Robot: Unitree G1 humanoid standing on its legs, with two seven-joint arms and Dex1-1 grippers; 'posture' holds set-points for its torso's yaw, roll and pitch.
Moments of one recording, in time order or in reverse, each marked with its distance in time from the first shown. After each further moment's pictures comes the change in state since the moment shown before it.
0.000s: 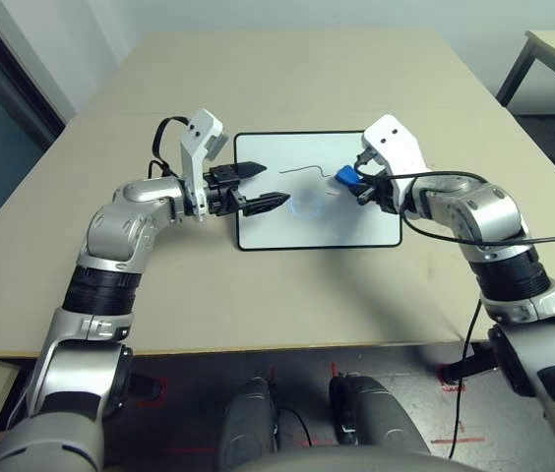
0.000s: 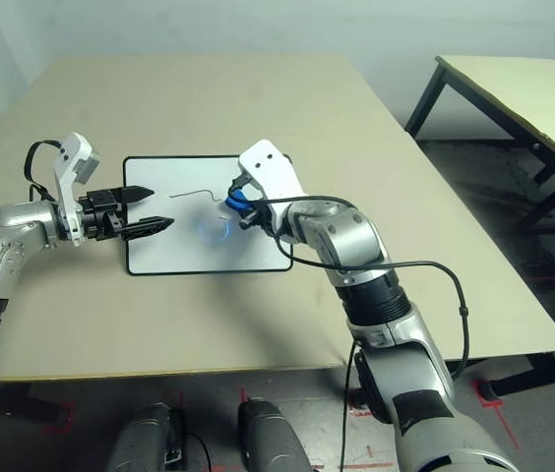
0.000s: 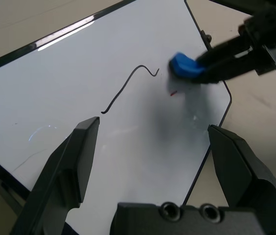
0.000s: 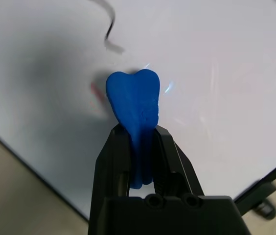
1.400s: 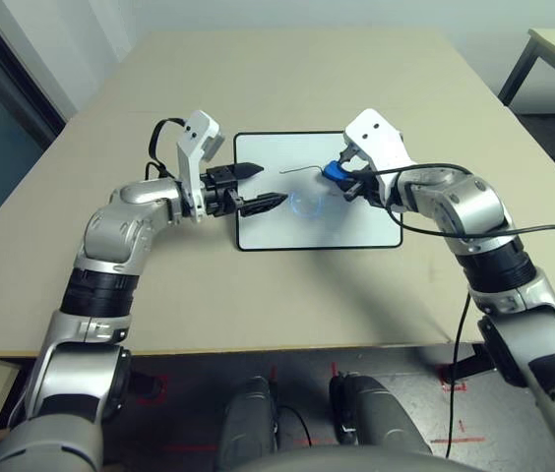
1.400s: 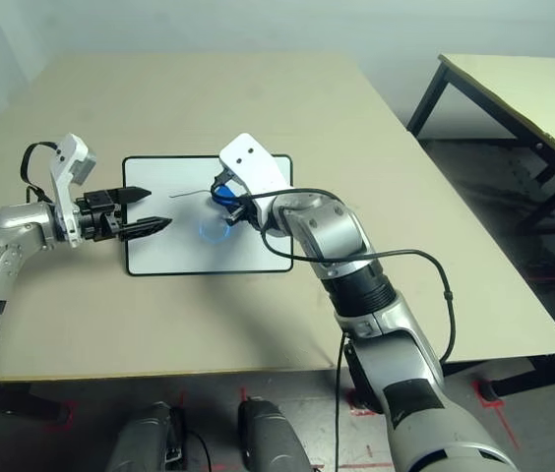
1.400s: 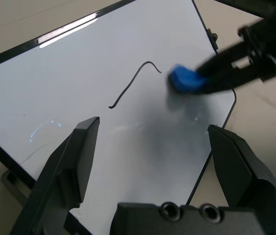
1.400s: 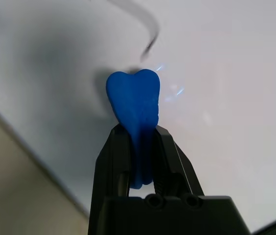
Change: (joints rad) left arm 0.010 0.004 0.011 0.001 0.000 -0.005 -0.002; right arm -0.041 0.018 0.090 -0.015 -0.026 0.037 0.041
